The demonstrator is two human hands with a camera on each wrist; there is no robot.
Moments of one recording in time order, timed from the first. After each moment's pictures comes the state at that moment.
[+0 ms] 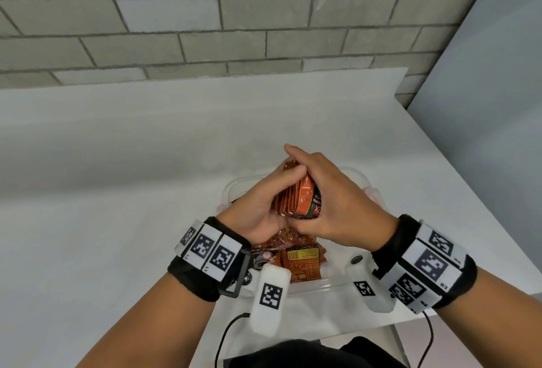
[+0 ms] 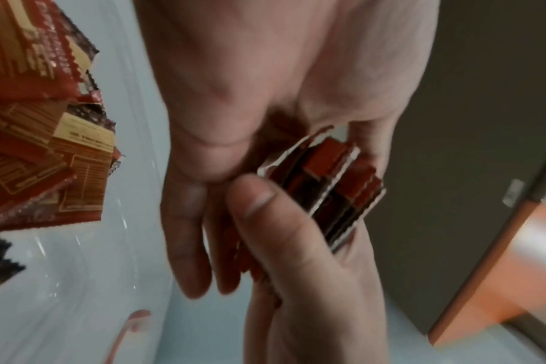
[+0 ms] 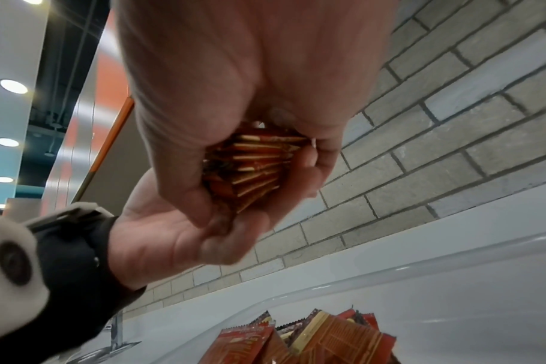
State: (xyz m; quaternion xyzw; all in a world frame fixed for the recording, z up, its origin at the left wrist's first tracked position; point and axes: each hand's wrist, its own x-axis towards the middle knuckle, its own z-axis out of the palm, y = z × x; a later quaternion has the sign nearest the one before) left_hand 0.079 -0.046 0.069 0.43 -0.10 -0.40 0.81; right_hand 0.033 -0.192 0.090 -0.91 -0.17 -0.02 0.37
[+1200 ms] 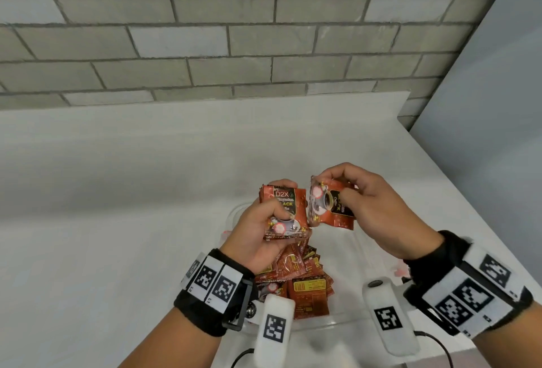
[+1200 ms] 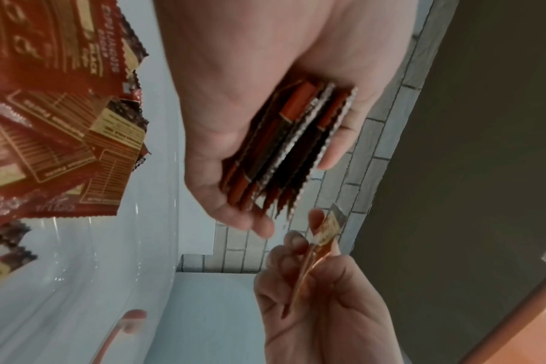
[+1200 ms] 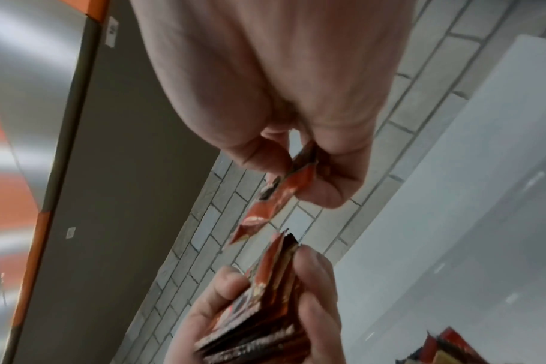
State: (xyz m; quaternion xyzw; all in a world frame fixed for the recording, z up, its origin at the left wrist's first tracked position) left_hand 0.092 -0.040 0.053 0.37 -0.03 -0.34 0.87; right_hand 0.050 -0.209 0.115 -0.80 0.04 0.02 0.59
